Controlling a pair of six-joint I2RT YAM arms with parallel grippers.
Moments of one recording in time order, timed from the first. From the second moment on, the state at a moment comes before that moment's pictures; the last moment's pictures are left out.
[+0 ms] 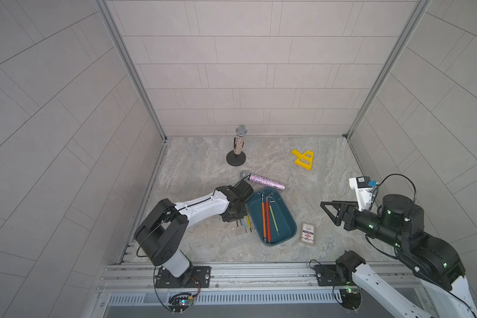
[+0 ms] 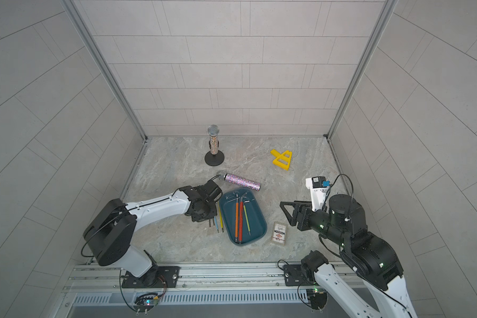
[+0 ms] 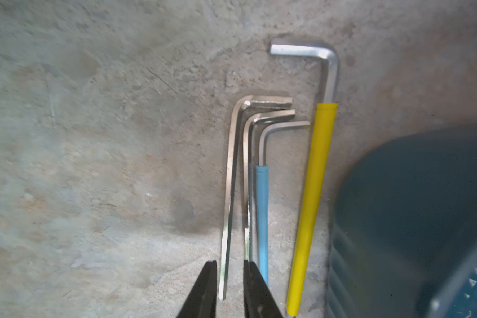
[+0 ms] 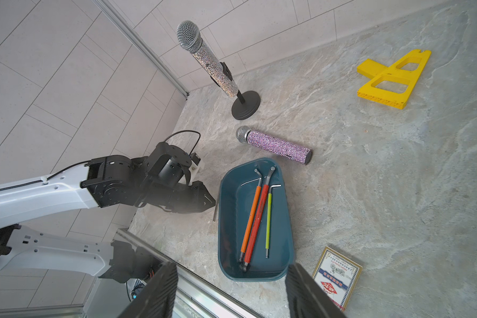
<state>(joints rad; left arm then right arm) -0.73 1.61 0.94 -0.72 -0.05 -0.98 0.43 0.54 1.14 -1.08 -0.21 0.55</state>
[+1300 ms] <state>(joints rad) -0.71 1.71 0.97 -0.73 -0.02 -0.92 0.43 0.54 1.14 -1.08 -0.21 0.55</state>
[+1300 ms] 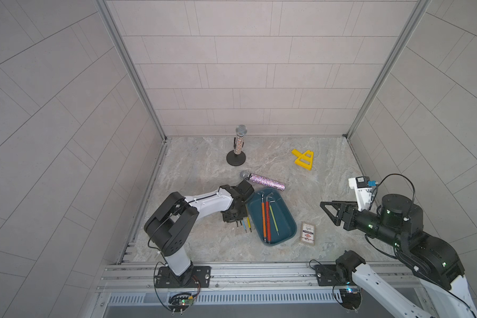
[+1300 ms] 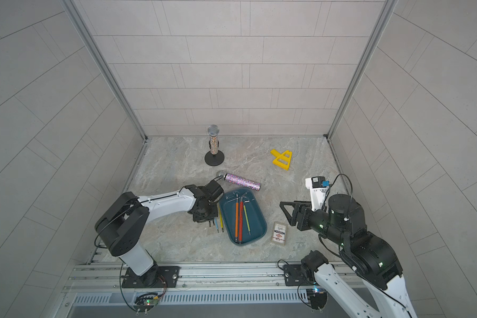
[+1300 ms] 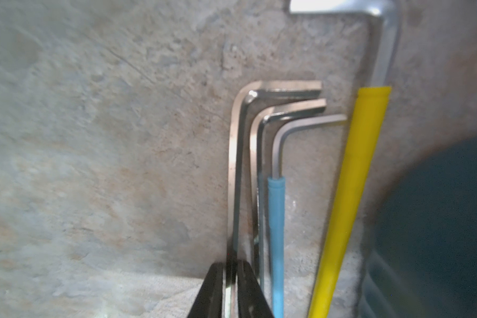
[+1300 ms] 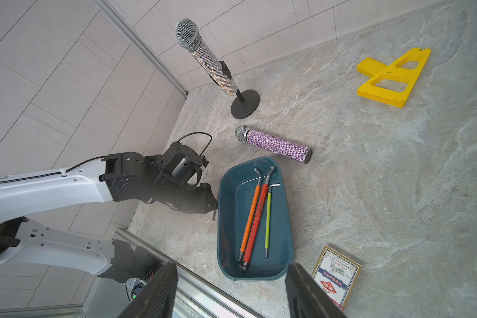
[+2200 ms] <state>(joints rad) -0.70 1.56 1.11 -0.94 -0.16 -0.87 0.43 0.54 1.14 -1.08 -0.21 0.55</state>
